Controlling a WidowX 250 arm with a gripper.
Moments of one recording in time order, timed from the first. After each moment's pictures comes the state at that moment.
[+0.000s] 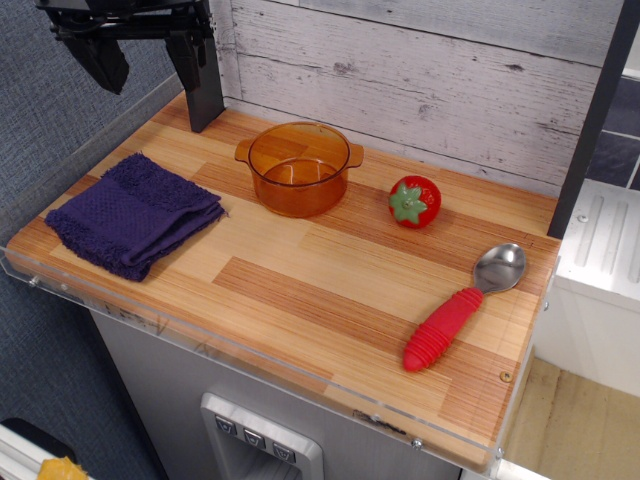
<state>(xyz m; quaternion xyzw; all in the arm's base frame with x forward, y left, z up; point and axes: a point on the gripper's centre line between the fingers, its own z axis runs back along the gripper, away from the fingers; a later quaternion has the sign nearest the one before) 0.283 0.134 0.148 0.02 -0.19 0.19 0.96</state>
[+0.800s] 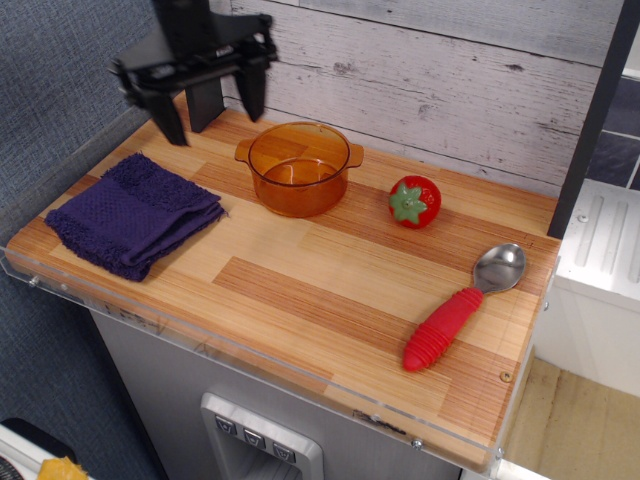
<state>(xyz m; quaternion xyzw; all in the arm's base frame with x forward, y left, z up) 0.300 0.094 0.113 0.00 -0.13 0.45 0.88</state>
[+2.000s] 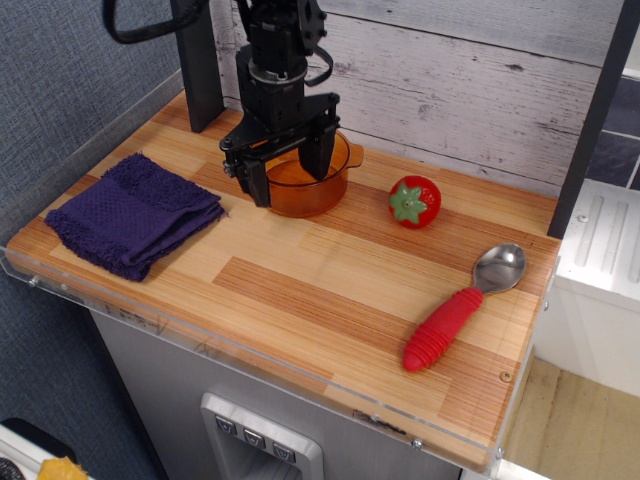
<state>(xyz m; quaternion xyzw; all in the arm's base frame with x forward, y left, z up) 0.345 0.077 0.032 0.02 -0.07 0.54 0.84</state>
